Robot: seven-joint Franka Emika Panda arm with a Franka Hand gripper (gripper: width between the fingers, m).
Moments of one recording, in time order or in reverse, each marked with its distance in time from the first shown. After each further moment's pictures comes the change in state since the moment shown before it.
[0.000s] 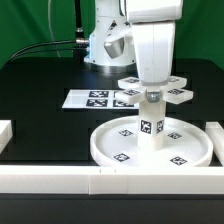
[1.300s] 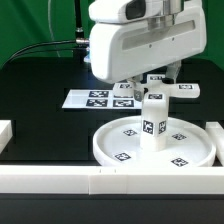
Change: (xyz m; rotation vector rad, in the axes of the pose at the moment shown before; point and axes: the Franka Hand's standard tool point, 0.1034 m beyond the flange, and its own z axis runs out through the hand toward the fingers) arm 0.004 0.002 0.000 0.000 0.028 0.940
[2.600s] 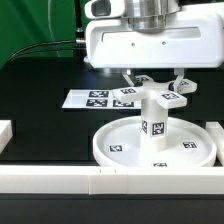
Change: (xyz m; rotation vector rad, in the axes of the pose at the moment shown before) arm 0.002 0.003 -0.001 0.030 0.030 1.033
